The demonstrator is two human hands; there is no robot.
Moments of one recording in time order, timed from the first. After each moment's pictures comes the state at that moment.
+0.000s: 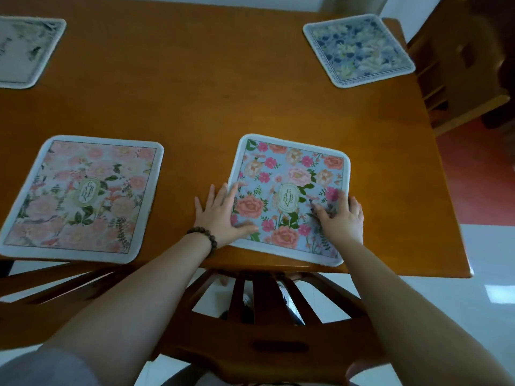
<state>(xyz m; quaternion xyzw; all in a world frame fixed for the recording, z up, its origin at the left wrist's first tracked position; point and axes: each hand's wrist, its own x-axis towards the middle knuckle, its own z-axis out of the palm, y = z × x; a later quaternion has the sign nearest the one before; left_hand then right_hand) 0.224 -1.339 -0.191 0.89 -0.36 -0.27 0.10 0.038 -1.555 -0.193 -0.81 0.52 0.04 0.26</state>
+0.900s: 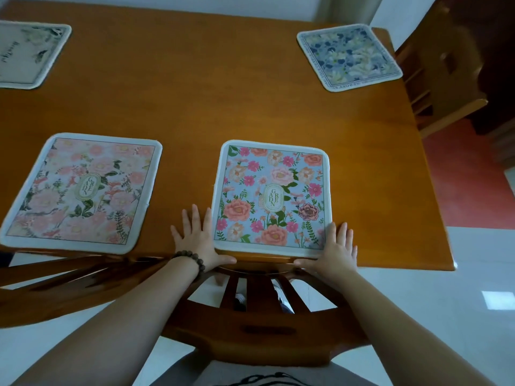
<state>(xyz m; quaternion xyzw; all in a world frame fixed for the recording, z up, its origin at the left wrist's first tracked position) 0.179 -1.292 -0.187 0.91 -0.27 -0.30 -0.07 -0.026 -1.511 -0.186 -0.84 0.45 0.19 0.23</state>
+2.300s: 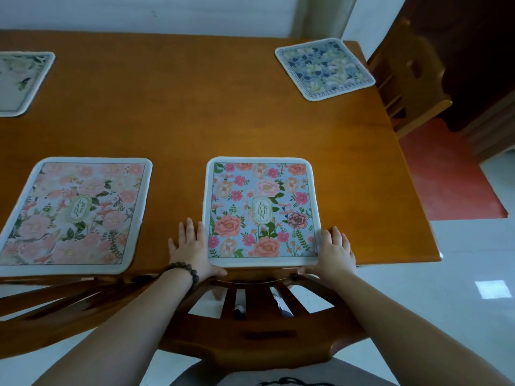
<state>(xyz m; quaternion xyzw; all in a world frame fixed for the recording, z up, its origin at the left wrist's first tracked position) 0.181 -1.291 -0.176 0.90 -0.29 -0.32 -0.06 -0.032 -1.509 -0.178 -0.85 0.46 0.17 0.19</state>
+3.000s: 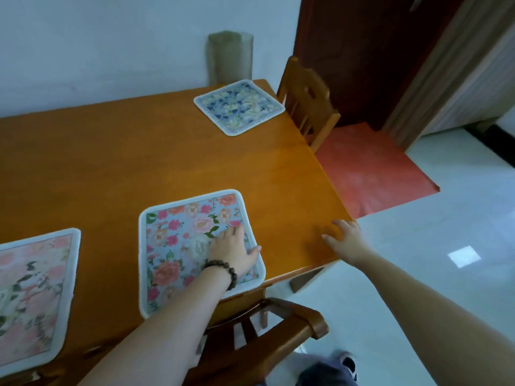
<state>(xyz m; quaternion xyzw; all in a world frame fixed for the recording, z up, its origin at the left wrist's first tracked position) 0.087 -1.472 -0.128 0.86 -0.47 -0.20 0.07 -0.142 -1.636 -0.118 -0.77 0.56 0.03 0.31</state>
